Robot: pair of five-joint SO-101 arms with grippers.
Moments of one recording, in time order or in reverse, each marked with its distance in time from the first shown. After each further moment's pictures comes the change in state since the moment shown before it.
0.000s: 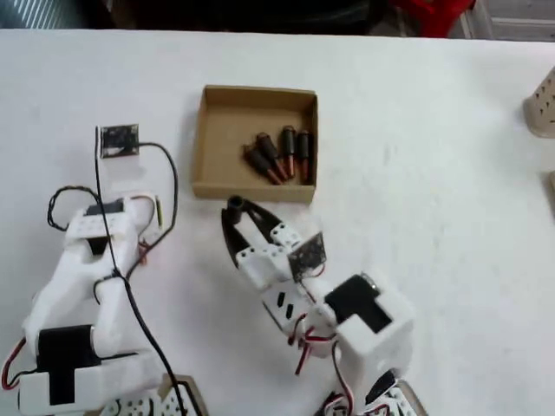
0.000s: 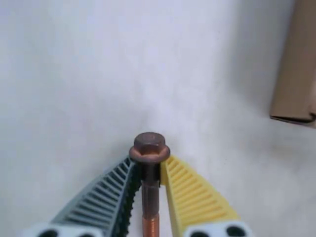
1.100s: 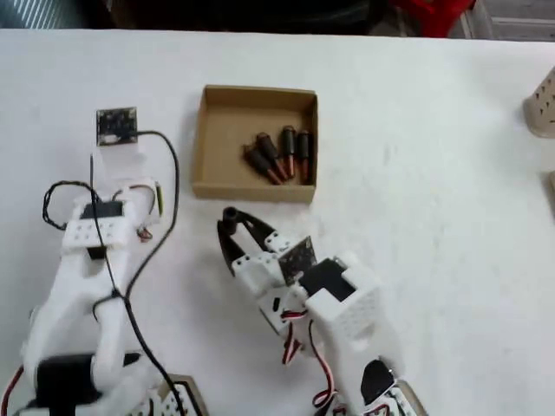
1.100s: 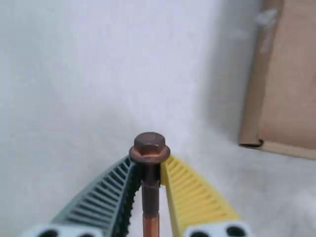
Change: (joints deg) left arm 1.9 -9.1 -0.4 -0.2 0.1; right arm -1.5 12.7 -5.1 -3.9 0.2
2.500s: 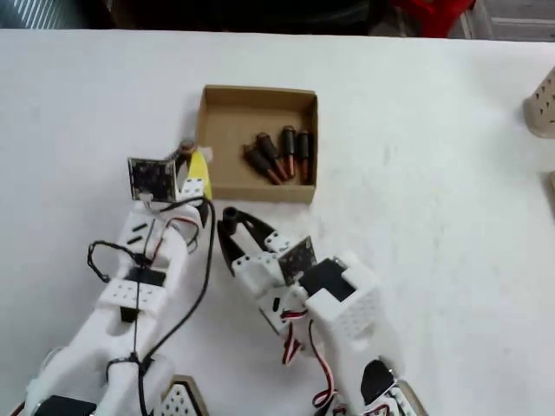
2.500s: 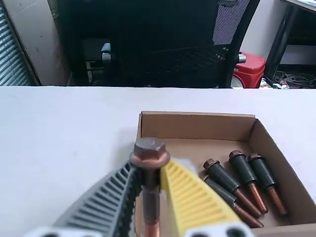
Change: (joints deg) left arm 15.5 -15.0 29.9 -58.2 3.4; right arm 0.0 0.0 0.0 0.0 0.0
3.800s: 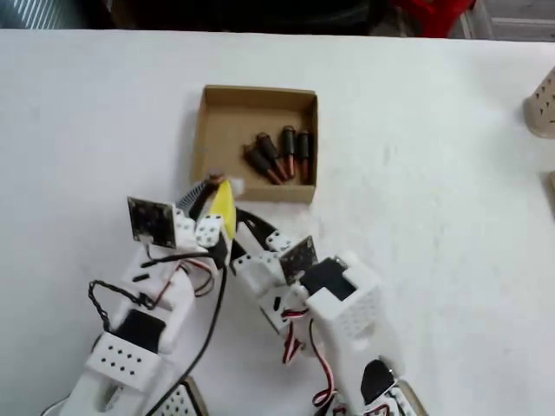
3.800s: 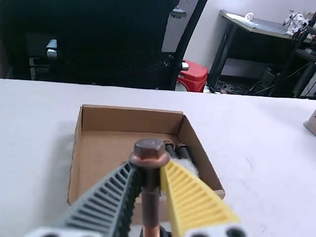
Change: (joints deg) left arm 11.3 -41.1 11.9 26.7 8.1; right arm 0.3 0.0 0.0 0.0 0.0
